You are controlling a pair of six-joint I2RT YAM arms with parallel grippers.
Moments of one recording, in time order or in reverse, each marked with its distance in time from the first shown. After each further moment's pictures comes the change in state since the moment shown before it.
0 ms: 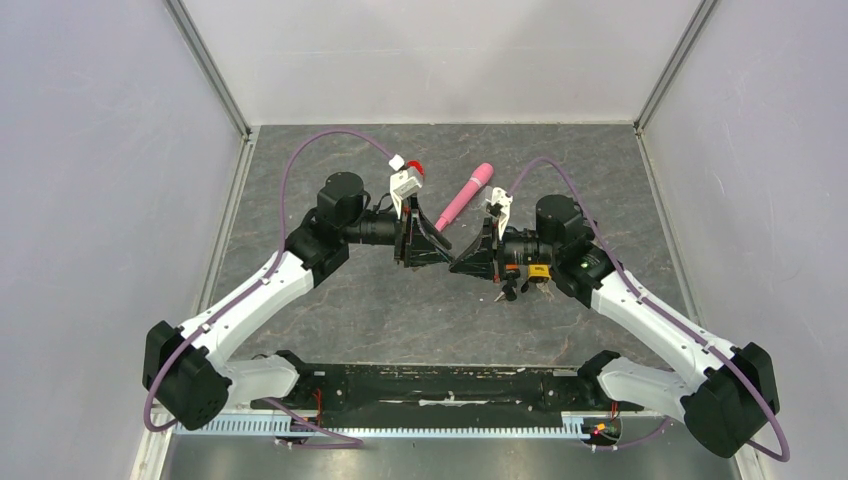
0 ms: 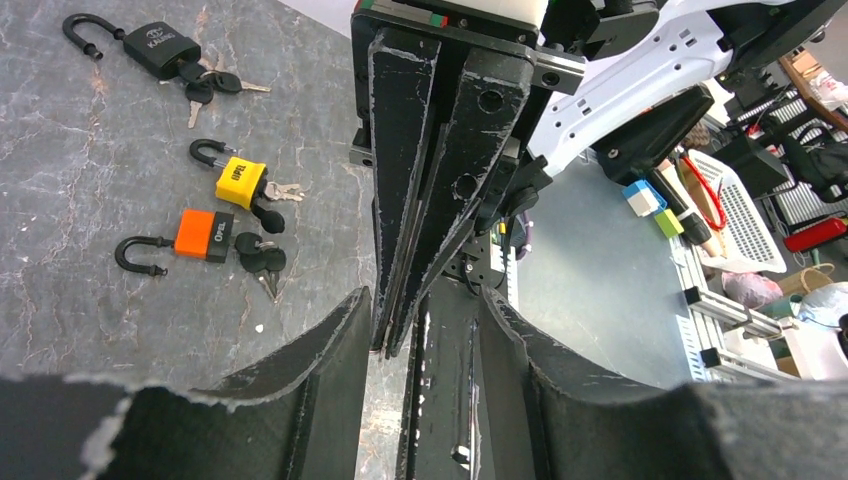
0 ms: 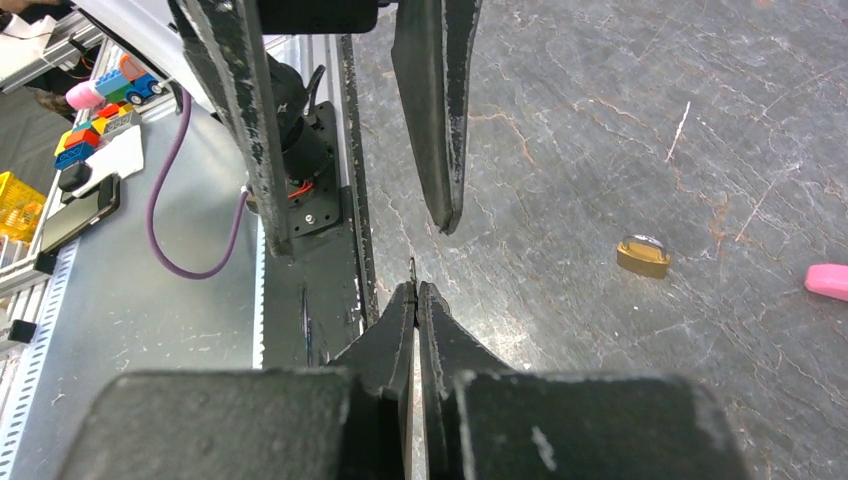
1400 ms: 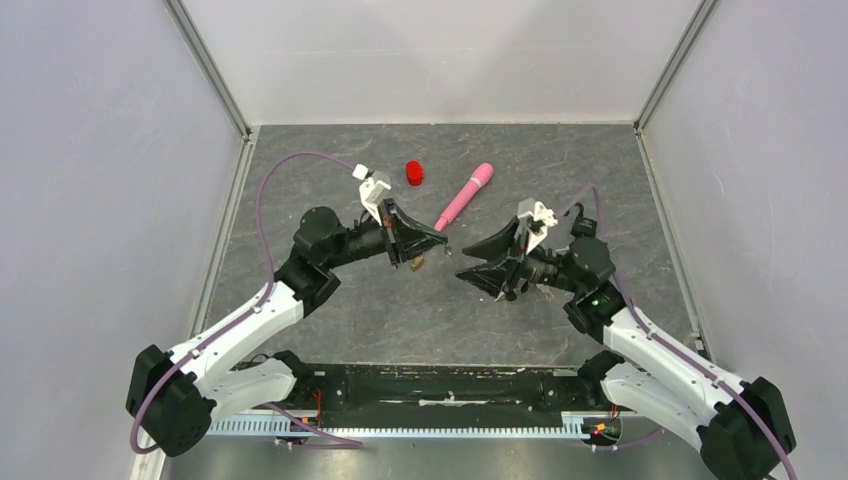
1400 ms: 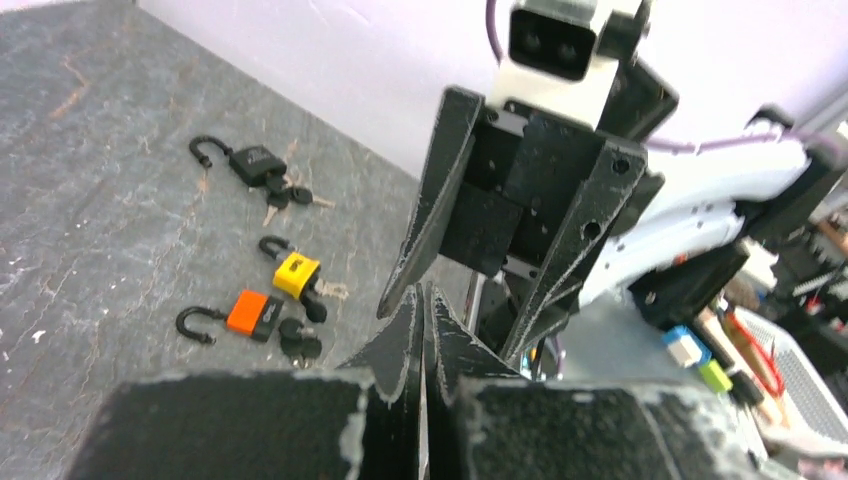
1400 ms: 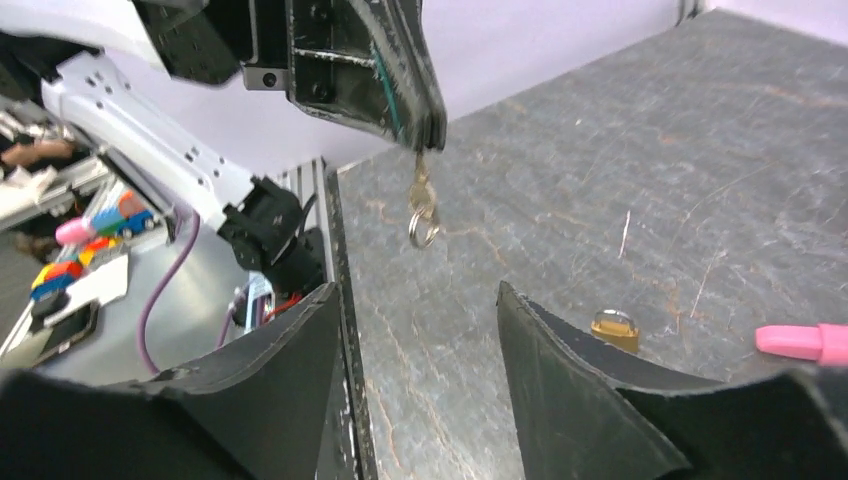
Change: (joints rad) left arm -0.029 -0.153 -0.225 0.354 -0.264 -0.195; right arm 0.000 -0.187 -0.264 0.458 0.136 0.238
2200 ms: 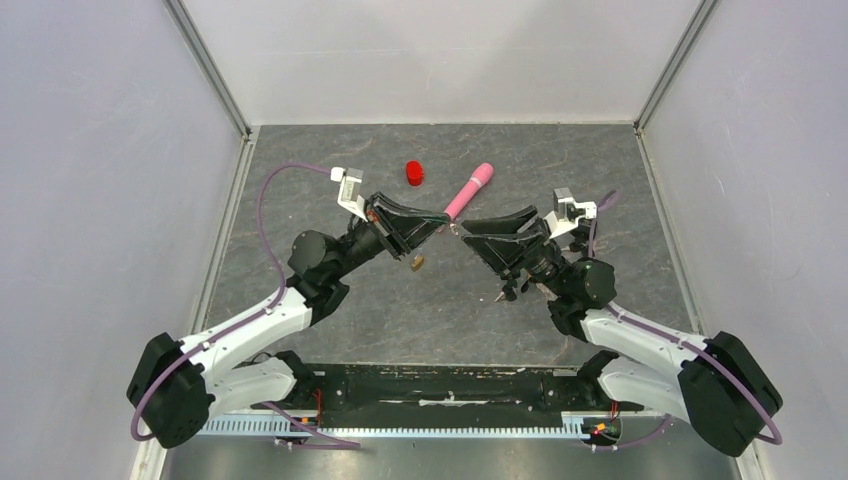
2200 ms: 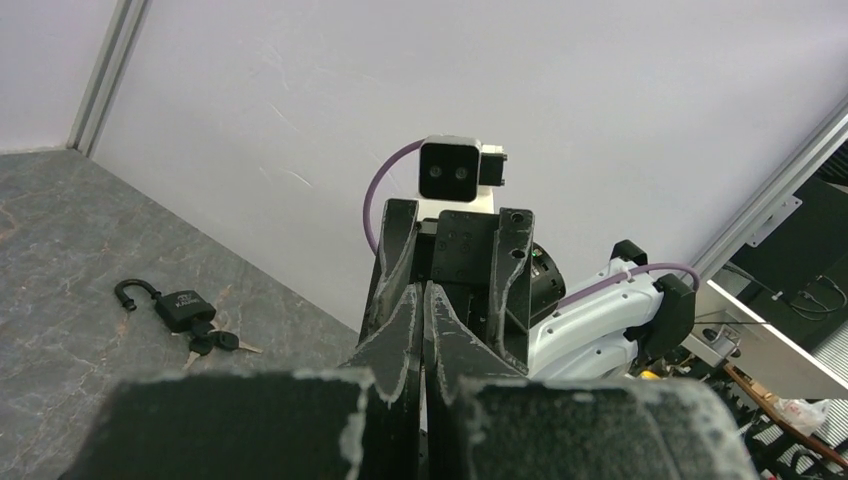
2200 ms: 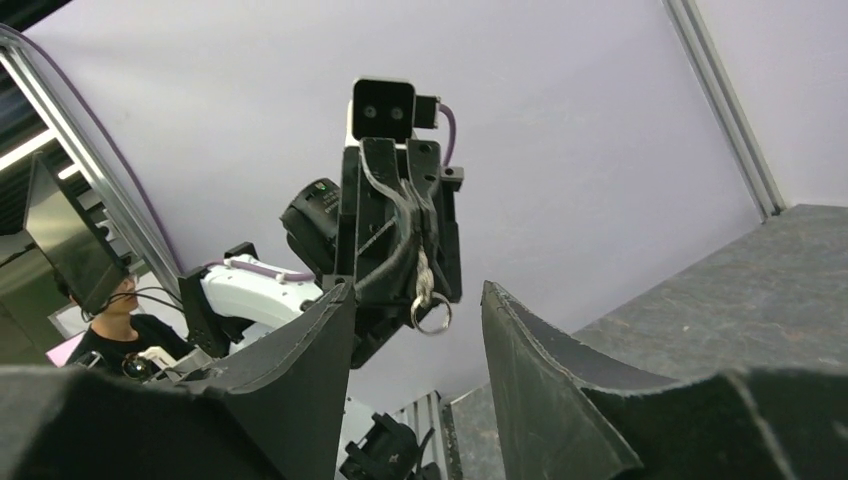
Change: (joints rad) left arm -0.080 0.019 -0.113 0.542 -0.274 -0.317; right arm 0.069 0.175 -0.146 0.881 0.358 0.536
